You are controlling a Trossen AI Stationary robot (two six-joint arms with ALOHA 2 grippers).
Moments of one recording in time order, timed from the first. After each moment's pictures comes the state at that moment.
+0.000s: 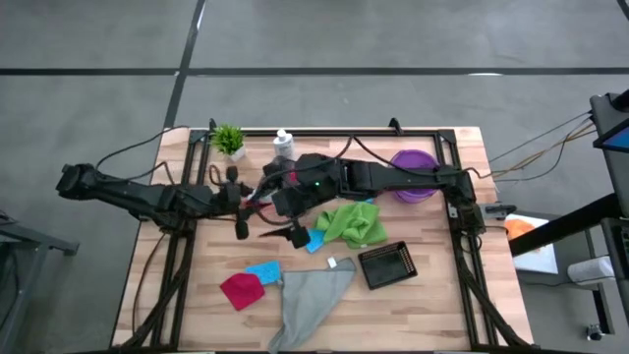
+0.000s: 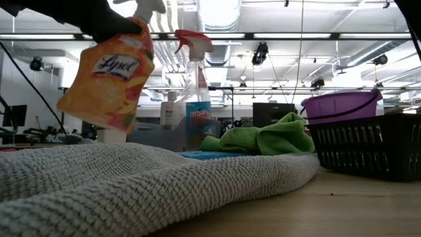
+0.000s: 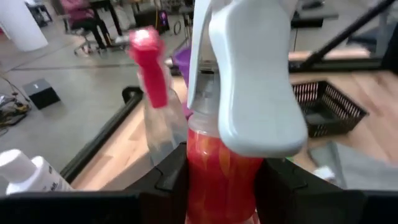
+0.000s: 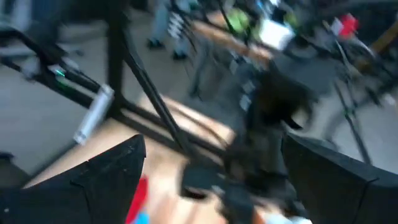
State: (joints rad) left arm -0.19 0.77 0.52 -0.02 -0.45 0.03; right arm 0.07 2.05 2.16 -0.36 -0.28 -0.31
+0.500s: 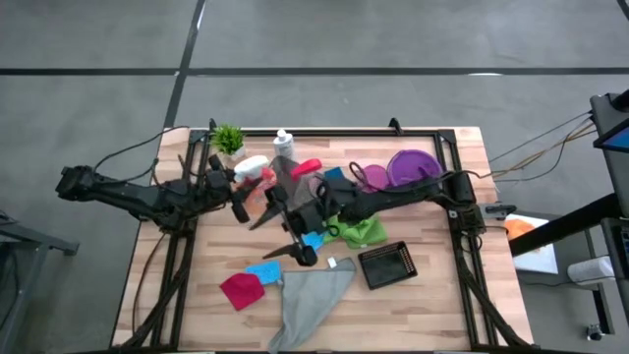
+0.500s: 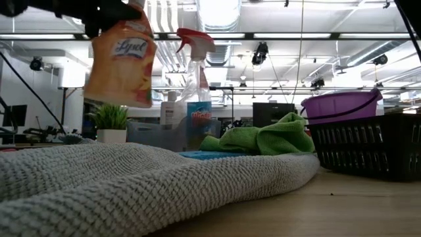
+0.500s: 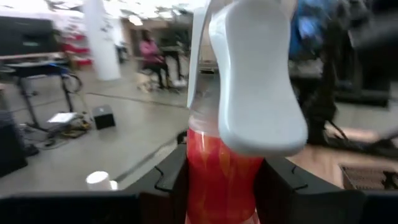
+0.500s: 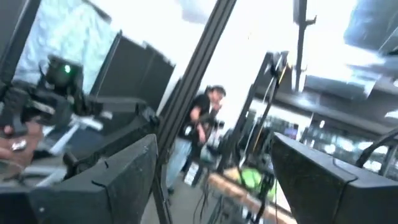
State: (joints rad) left arm -0.19 0.70 0.43 0.32 -0.72 0.06; right arm 0.10 2.06 1.61 0.90 -0.52 -0.19
